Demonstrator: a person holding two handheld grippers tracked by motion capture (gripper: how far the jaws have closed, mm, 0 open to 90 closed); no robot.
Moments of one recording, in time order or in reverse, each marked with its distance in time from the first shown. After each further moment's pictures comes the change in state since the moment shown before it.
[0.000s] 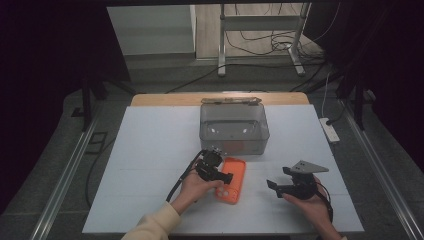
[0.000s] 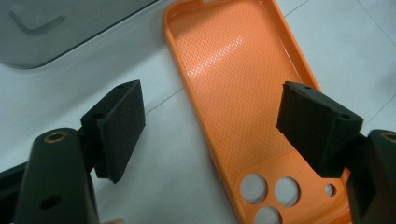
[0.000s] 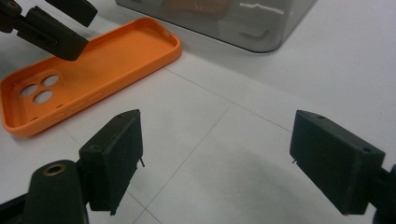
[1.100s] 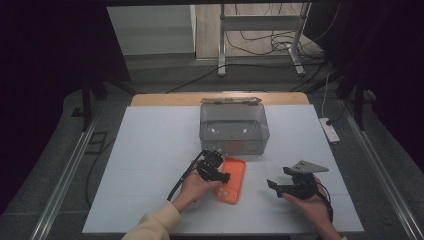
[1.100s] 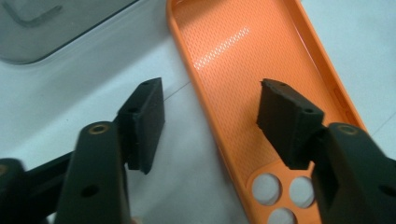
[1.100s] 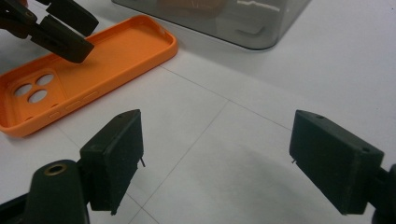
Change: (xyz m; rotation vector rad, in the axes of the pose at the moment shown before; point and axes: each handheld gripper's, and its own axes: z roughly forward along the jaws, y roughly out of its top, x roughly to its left) left arm 0.000 0.000 0.006 0.043 0.022 0.020; right arm -0.001 0.000 0.000 0.006 -0.011 0.008
